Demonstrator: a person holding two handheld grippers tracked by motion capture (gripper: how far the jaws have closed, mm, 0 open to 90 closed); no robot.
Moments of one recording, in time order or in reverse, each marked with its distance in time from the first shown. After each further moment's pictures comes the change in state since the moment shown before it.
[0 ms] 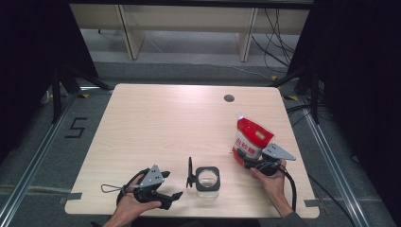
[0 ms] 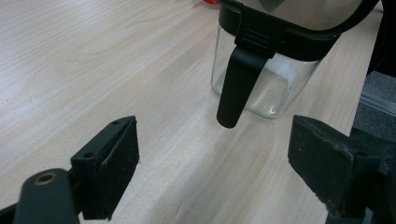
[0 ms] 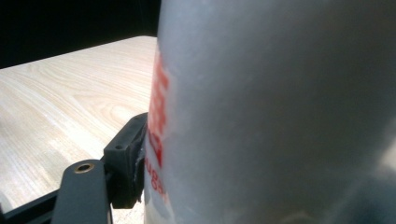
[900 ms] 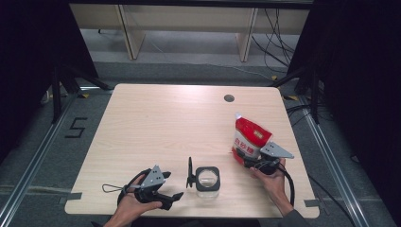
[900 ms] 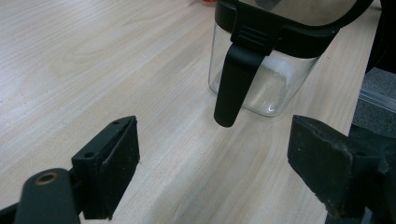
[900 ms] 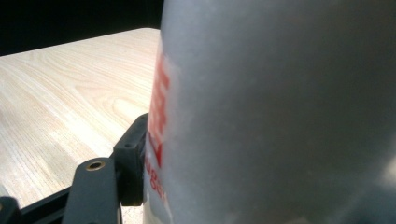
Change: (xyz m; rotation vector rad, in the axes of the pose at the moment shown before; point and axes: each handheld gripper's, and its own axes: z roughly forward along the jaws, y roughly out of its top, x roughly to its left) left arm -0.001 0.000 0.002 0.014 -0.006 0.005; right arm 0.003 0.003 0.003 0.027 0.025 0.005
